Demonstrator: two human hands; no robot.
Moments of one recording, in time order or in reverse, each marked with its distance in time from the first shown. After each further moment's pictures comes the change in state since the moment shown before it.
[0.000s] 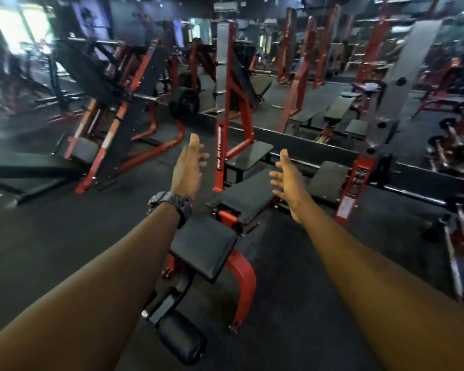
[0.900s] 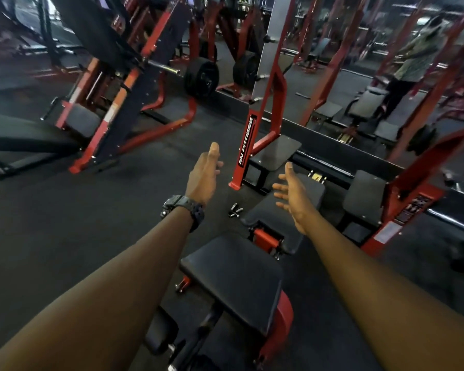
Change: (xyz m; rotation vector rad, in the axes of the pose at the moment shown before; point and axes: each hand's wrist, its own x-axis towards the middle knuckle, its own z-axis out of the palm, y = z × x) left_hand 0.300 -0.109 -0.174 0.055 -0.073 -0.126; right_hand 0.222 0.030 0.288 -0.124 -0.032 0.130
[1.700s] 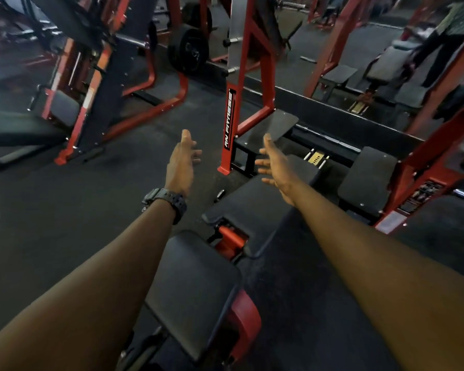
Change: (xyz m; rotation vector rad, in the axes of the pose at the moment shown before) left_hand 0.112 -0.027 0.244 -0.033 0.147 -0.115; right_hand 0.204 0.022 -0.193 -0.077 -0.196 0.024
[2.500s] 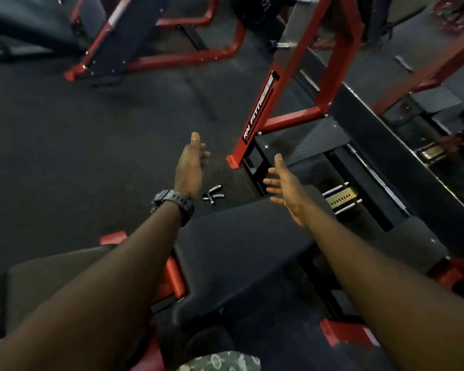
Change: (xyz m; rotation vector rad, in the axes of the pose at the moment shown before) left_hand 0.275 -0.093 0.164 -0.219 0.359 -0.210; right_hand 0.373 0.045 -0.074 -0.234 -0.351 0.199
